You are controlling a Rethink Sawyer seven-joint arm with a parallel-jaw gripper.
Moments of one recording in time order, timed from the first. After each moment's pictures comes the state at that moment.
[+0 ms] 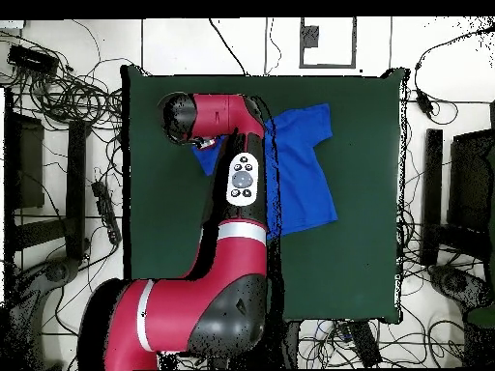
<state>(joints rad) 0.11 0.05 -0.22 0.60 0.15 0.99 2.94</state>
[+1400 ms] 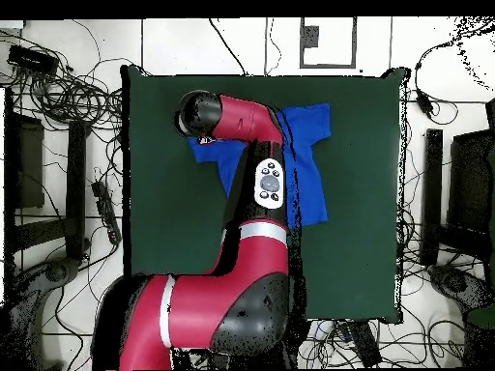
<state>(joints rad) 0.05 0.02 -0.13 0.72 0.32 0.86 2.94</state>
